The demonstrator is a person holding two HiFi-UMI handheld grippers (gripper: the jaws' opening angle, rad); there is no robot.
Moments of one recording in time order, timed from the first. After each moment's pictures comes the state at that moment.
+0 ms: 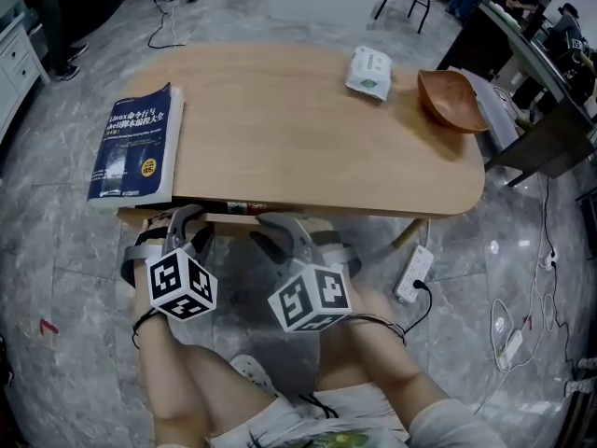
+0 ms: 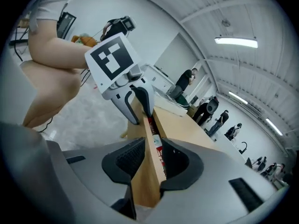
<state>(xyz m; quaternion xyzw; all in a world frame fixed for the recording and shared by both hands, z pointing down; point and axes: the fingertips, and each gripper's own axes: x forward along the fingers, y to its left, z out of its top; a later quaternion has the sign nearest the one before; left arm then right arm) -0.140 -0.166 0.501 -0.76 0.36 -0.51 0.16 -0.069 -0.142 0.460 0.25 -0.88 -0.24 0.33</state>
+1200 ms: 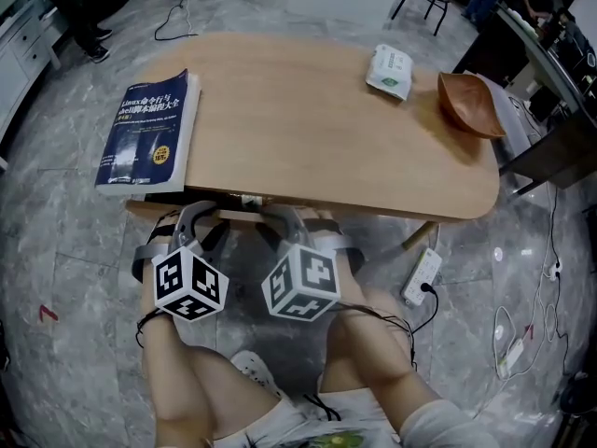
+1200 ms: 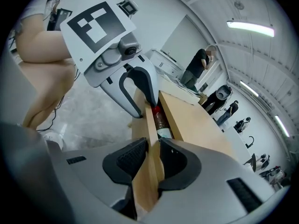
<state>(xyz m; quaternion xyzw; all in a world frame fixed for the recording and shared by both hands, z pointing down) -0.139 -0.159 0.500 -0.79 0.38 -0.46 0.13 -0.089 -0.154 0.495 0.22 -0.86 -0.20 0.42</state>
